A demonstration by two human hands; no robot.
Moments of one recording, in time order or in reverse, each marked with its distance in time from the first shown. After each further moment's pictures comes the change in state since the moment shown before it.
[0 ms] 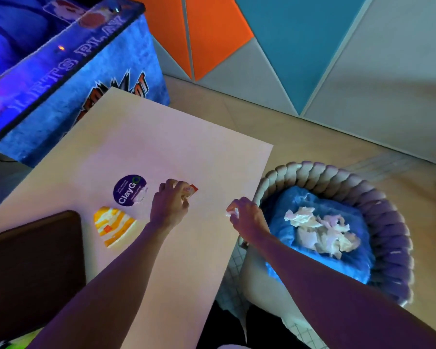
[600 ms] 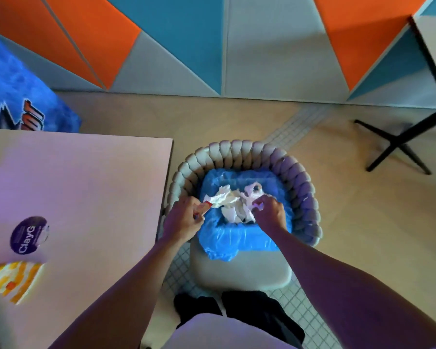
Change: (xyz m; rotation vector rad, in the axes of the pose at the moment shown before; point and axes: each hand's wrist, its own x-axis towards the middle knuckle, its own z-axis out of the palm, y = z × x) left_hand -0.052 0.282 0.088 -0.174 -0.267 0.281; right_hand -0.142 0.250 -0.125 0.251 0.275 0.722
